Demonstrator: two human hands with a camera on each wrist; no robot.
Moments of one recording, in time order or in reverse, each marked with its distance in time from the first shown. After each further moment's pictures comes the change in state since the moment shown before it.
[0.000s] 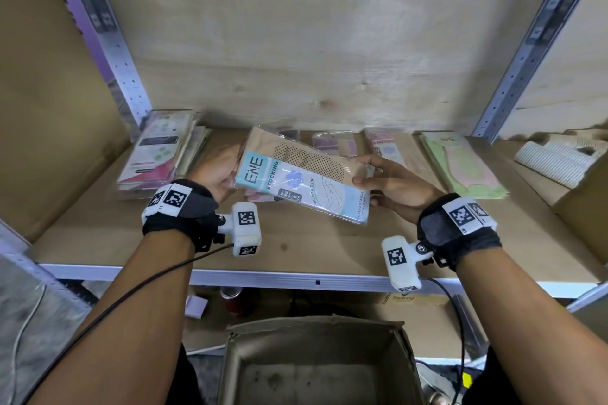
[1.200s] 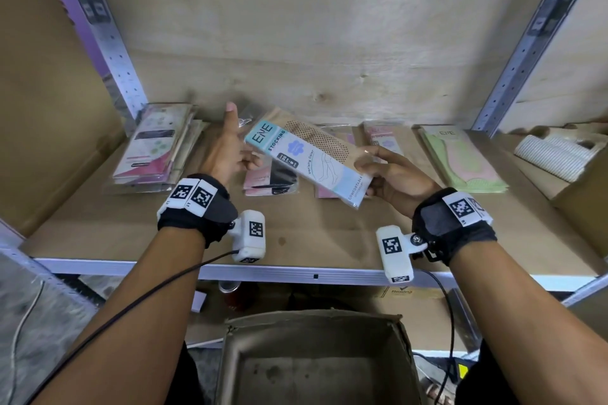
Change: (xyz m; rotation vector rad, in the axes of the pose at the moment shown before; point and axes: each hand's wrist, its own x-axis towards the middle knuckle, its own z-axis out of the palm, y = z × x) left_hand 0.006 0.003 0.023 0.047 0.130 0.099; right_hand 0.009 0.008 -0.005 0.151 0.105 -0.012
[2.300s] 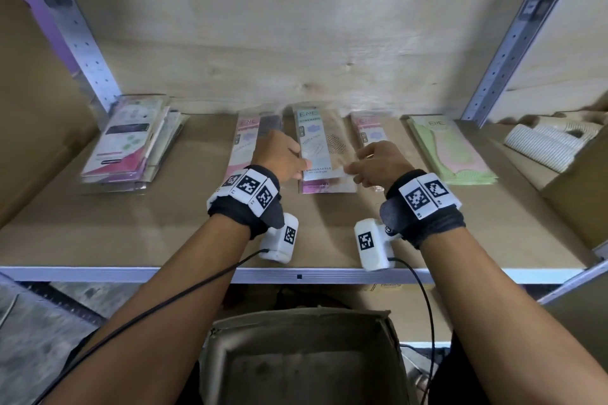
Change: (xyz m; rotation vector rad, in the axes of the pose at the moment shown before) left_hand -0.003 -0.011 0.093 0.582 -0.227 0.030; right_hand 0.021 -0.007 0.000 -0.567 0.312 0.153
